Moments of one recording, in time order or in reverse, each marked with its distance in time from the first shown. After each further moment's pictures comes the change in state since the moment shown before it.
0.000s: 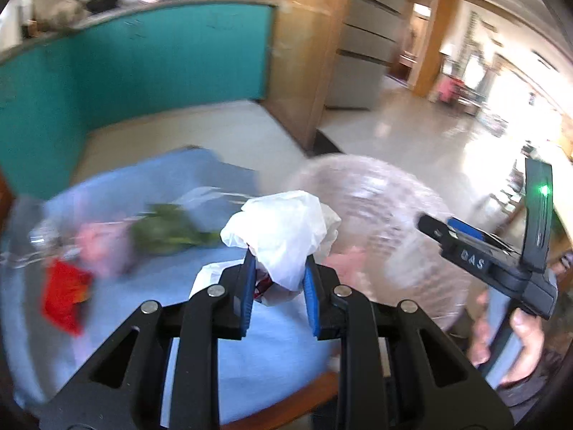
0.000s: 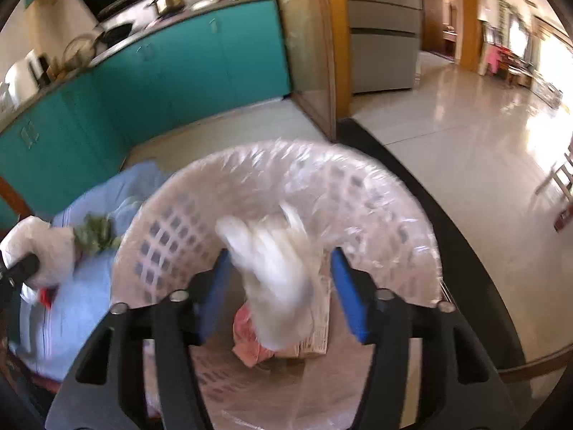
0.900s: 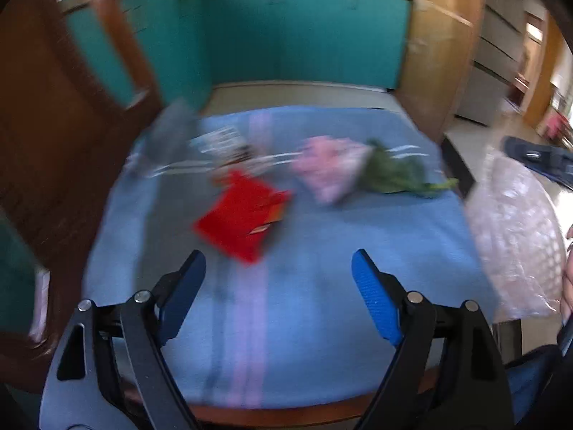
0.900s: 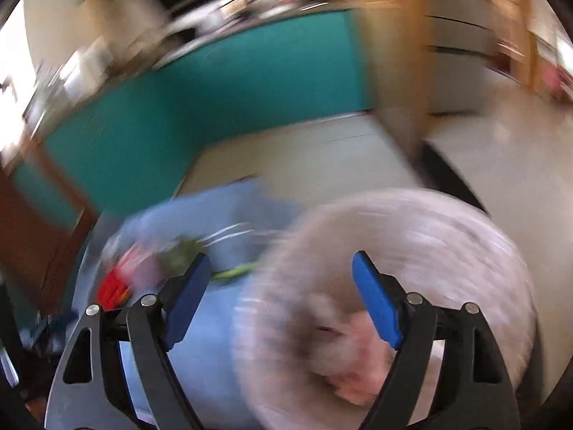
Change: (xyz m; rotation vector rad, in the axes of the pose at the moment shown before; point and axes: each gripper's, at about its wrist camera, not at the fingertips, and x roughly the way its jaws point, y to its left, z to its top) left arm -0.055 0.150 -0.078 -0.292 0.050 0.481; right arm 0.011 0.124 0.037 -0.217 0.028 0.301
